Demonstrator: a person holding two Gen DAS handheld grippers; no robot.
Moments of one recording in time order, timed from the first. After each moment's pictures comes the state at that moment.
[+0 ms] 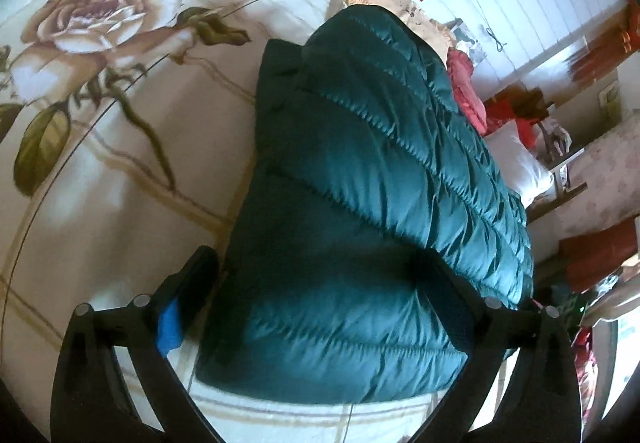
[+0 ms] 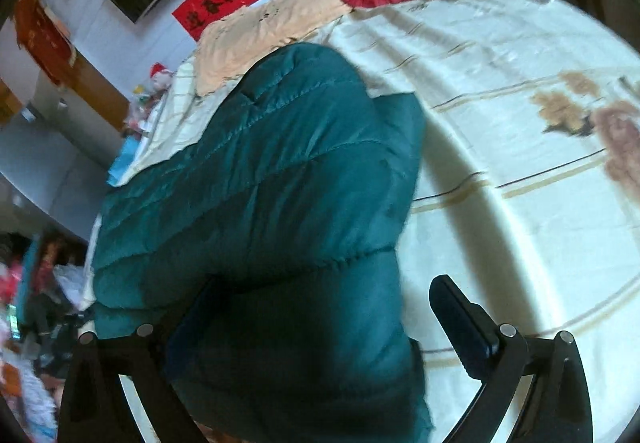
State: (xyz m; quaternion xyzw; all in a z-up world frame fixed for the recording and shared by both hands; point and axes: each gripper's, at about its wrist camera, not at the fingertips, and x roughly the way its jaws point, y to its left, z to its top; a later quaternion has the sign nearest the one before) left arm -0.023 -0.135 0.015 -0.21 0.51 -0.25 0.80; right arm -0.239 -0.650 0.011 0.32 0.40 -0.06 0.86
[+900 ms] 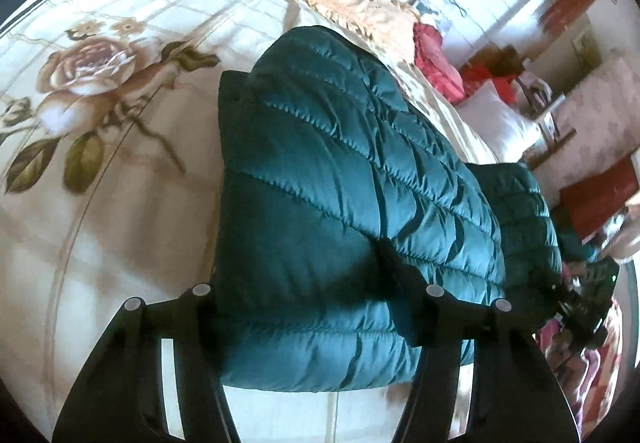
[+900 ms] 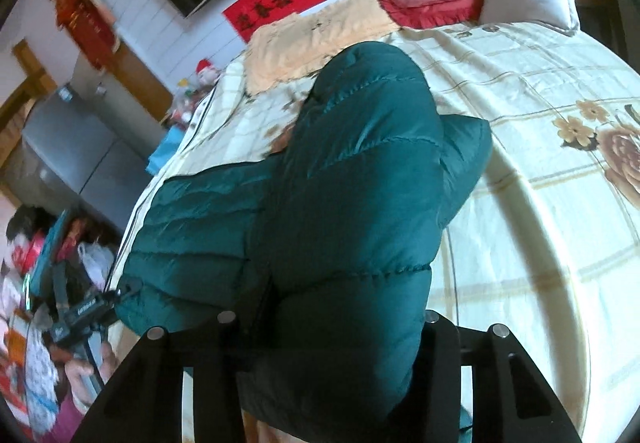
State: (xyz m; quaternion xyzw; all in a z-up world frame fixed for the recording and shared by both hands) left arm -0.080 -0.116 0.065 -0.13 0.50 -0.30 0.80; right arm -0.290 -0.572 0.072 0.27 0.38 -0.02 0.89
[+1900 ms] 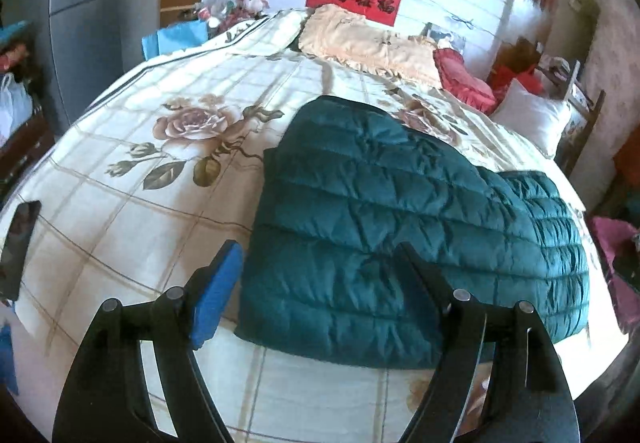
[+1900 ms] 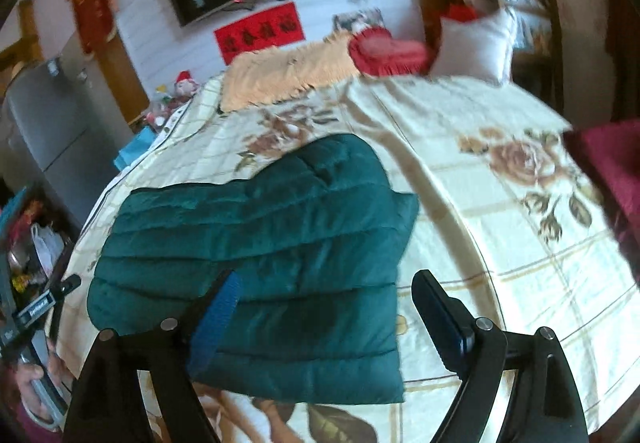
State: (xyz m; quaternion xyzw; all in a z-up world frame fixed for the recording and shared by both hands) left arm -0.216 -0.088 0.103 -0.01 0.37 -0.19 0.91; right arm -0.403 -0.501 0.113 0.16 0.33 -0.14 0.92
